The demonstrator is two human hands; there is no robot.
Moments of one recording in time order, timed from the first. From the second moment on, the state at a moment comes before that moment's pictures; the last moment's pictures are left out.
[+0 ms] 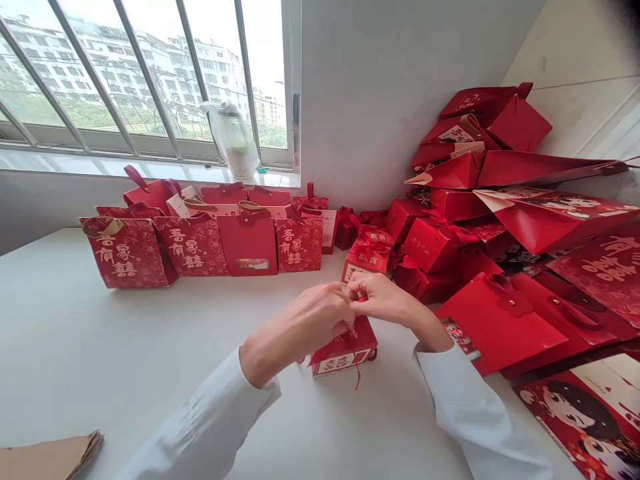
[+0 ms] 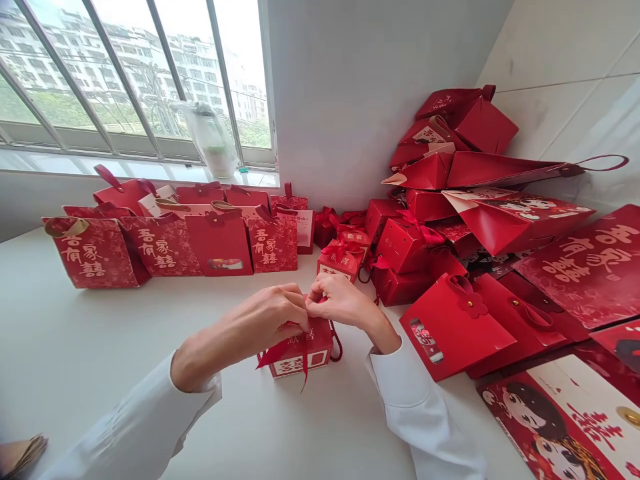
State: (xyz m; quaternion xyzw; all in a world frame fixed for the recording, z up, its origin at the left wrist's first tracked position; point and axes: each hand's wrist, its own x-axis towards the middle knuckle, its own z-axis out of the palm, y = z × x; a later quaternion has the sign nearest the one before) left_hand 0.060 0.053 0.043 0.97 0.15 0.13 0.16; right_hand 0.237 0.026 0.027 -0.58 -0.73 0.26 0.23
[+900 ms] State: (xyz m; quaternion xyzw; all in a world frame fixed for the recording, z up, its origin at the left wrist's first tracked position) left_hand 0.033 0.084 0.054 0.89 0.32 0.08 0.31; right_hand 0.260 0.020 0.035 -0.55 -0.69 0.36 0.30
